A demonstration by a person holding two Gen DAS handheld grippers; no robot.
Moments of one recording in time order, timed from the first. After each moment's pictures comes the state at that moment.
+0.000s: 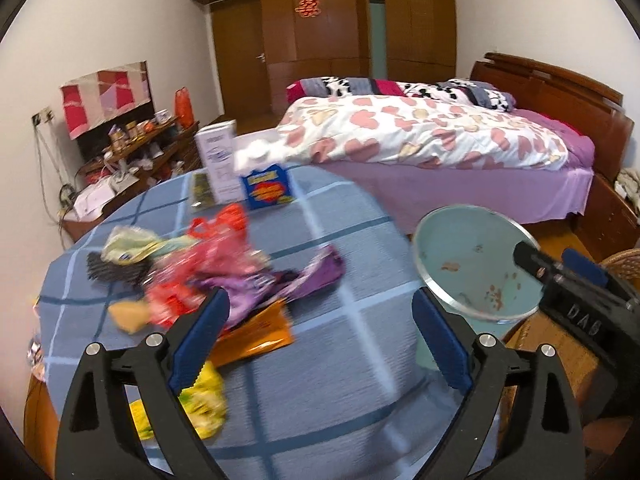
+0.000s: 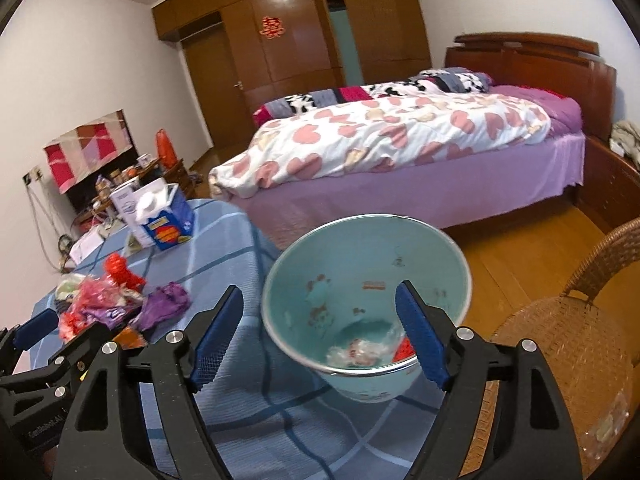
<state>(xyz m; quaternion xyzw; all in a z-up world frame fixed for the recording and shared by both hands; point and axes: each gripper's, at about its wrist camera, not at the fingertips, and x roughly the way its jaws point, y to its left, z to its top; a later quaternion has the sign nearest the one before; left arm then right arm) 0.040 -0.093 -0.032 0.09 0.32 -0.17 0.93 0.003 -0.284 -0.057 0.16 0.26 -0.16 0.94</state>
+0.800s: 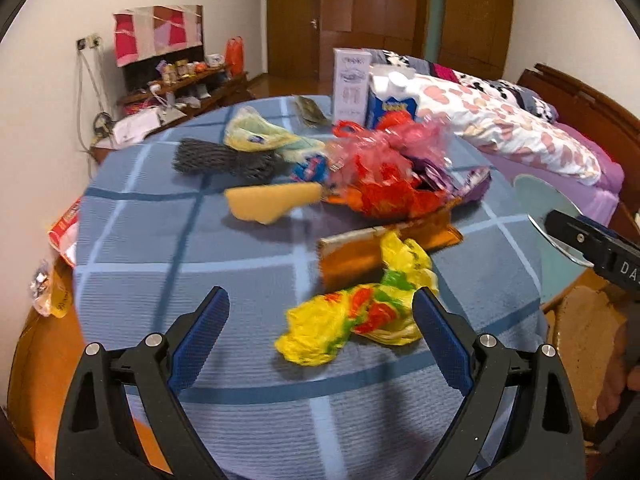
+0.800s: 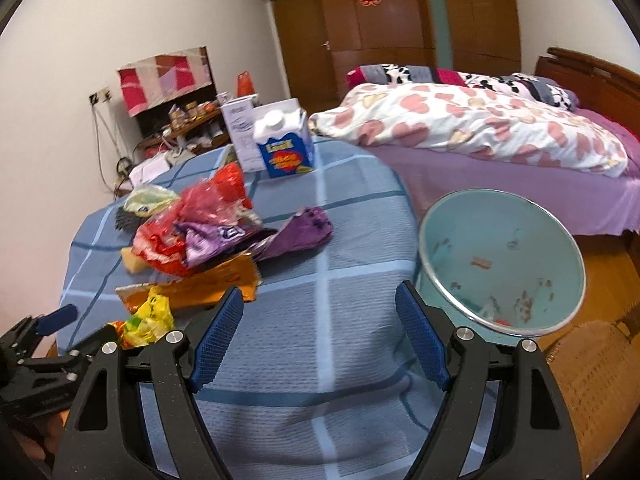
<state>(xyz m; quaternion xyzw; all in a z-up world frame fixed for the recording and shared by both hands) 0.044 0.061 -0.088 0.04 0.38 -0.12 0.92 0.037 -0.167 -0.073 0.09 0.32 -0.02 0.94</state>
